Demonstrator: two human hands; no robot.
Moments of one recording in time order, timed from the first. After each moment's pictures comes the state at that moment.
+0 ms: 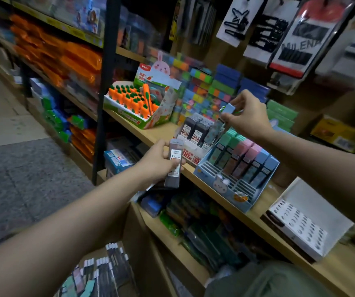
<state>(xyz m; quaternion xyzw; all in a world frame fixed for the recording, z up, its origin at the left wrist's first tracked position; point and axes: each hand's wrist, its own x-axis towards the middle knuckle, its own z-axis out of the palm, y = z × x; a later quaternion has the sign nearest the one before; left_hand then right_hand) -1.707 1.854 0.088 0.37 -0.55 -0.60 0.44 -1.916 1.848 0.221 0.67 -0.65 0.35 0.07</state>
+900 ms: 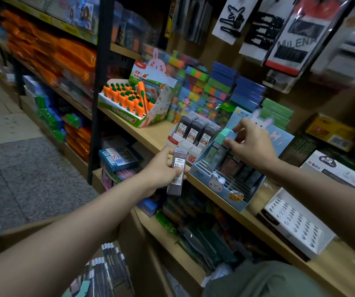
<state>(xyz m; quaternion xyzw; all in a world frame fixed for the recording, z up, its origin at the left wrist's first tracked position) -1.727 1.859 0.074 0.36 -0.58 -0.61 0.41 -1.948 1.881 0.176 0.68 -0.67 0.29 0.12</state>
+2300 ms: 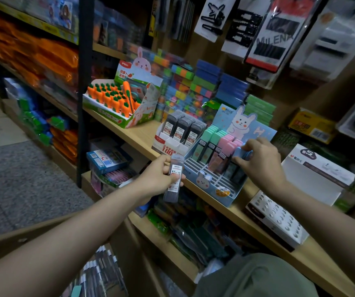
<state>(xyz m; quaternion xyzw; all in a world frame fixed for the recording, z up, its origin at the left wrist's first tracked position) -1.748 1.864 0.058 0.33 -0.59 -0.63 0.38 -1.993 1.926 0.151 0.63 -0.71 0.23 0.22</state>
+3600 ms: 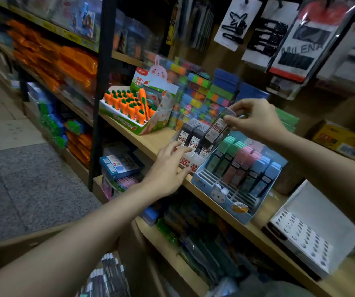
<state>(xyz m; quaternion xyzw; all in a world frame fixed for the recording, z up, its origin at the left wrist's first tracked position) -1.735 1.843 0.082 0.41 -0.79 -0.22 0.40 -1.923 1.855 0.240 0.69 -0.65 0.31 0.04</state>
